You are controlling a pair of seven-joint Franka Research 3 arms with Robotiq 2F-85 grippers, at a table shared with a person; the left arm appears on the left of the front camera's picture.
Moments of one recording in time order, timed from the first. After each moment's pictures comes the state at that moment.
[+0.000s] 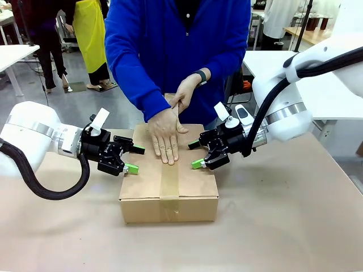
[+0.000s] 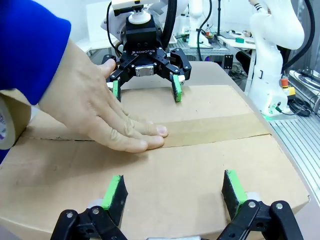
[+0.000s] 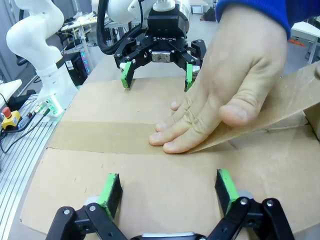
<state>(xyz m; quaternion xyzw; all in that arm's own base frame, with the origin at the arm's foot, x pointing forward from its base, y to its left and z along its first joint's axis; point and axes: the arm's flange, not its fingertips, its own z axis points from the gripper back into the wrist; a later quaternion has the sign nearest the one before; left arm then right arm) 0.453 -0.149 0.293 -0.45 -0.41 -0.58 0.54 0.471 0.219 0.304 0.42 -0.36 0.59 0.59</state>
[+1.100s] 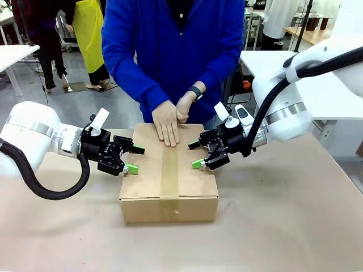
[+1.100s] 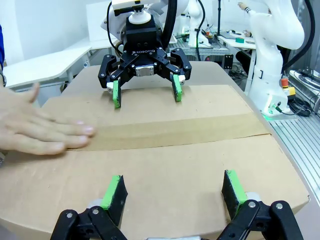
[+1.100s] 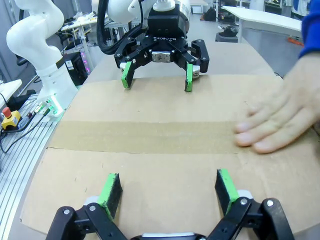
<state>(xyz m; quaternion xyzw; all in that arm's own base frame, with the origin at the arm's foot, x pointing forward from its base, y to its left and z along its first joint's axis) 0.453 -0.149 0.293 -0.45 -0.41 -0.58 0.54 0.471 0.219 0.304 0.42 -0.36 0.59 0.59</state>
